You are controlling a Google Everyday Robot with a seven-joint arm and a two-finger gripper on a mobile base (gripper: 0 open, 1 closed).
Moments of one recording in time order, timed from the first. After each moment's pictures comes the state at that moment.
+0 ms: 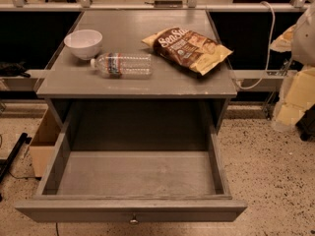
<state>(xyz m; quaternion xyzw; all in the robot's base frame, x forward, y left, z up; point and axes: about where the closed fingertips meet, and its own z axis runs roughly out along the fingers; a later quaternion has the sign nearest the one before) 0.438 -0.216 0.978 -0.60 0.78 -0.04 0.16</state>
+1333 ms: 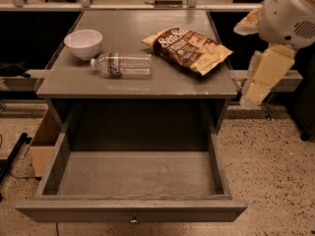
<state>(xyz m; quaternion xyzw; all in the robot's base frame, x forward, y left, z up) 0.472 -0.161 0.994 -0.65 0.73 0.01 0.21</state>
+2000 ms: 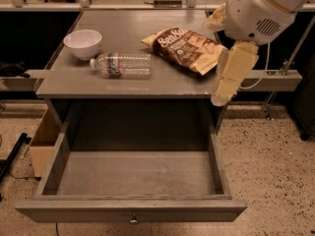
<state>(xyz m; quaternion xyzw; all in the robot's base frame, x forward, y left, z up) 0.483 -0.103 0.994 -0.70 0.68 0.04 0.23</state>
